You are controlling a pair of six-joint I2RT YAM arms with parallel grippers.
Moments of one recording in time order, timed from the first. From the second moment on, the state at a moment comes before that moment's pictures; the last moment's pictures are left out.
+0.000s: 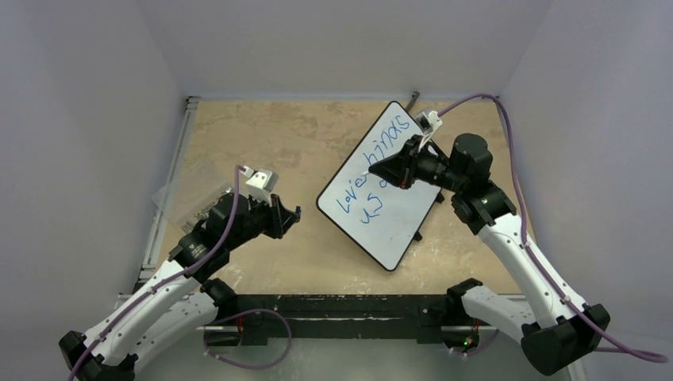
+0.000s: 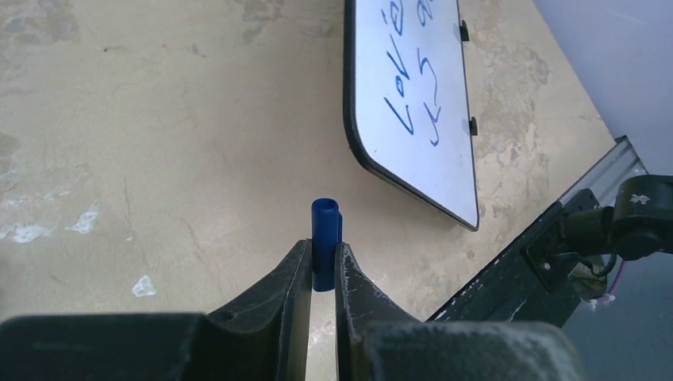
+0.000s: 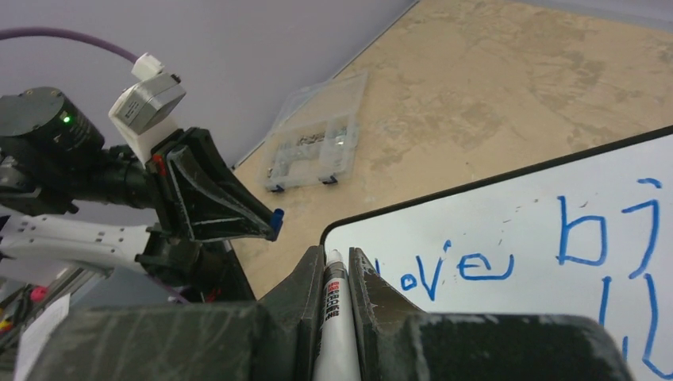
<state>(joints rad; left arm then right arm) -0.67 0.65 0.64 -0.39 0.06 -0.42 0.41 0.99 1.01 -0.16 -0.60 0.38</state>
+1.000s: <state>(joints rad) -0.81 0.96 0.88 -0.26 0.37 -0.15 0.42 1.08 1.02 -0.15 -0.89 0.41</state>
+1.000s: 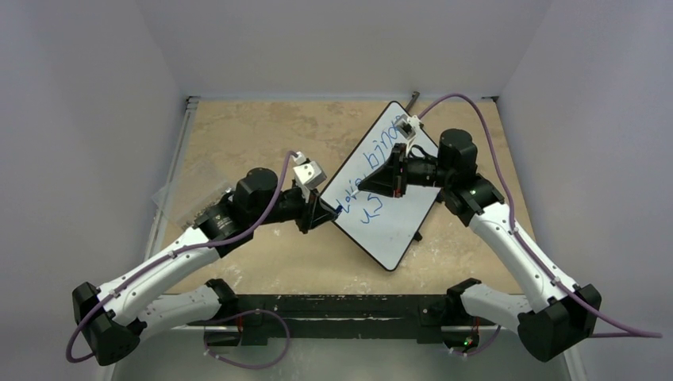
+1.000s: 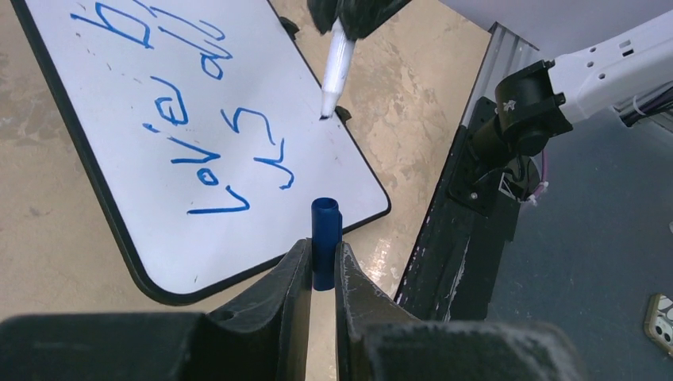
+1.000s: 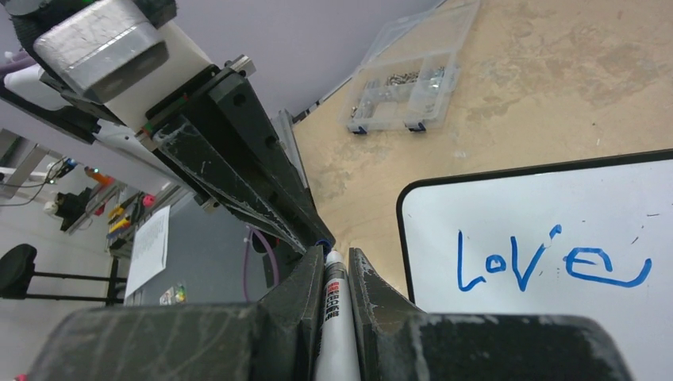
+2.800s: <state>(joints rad) -0.81 1.01 0.91 -0.25 0.42 -0.11 0.55 1.18 1.01 -0.24 -0.88 0.33</state>
